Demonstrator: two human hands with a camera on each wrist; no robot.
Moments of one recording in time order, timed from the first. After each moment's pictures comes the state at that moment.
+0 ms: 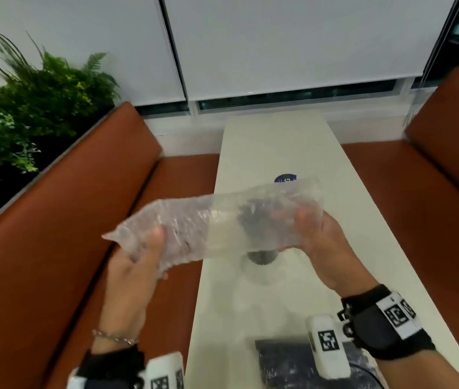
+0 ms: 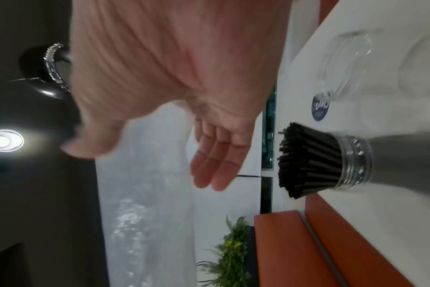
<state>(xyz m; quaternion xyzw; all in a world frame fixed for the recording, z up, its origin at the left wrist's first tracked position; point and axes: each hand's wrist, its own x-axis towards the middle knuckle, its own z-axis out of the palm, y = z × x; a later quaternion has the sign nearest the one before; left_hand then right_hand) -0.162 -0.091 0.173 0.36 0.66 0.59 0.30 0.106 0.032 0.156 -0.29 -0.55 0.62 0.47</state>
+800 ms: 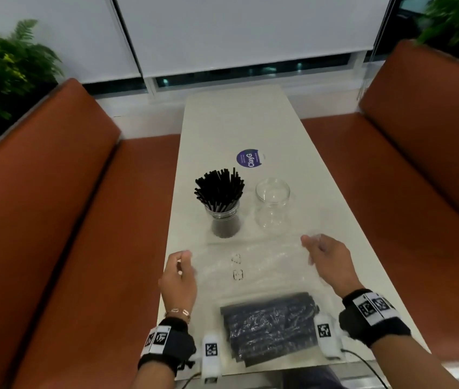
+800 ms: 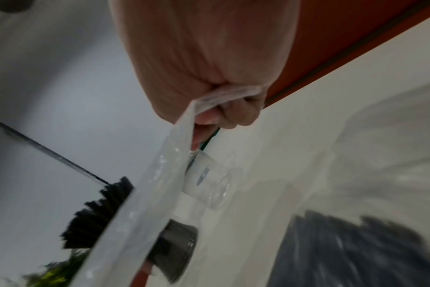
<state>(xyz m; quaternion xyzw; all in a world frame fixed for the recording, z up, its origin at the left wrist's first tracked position) -0.086 -0.052 -0.022 0.37 0.79 0.44 0.20 0.227 0.014 0.016 -0.67 -0.56 0.38 0.31</state>
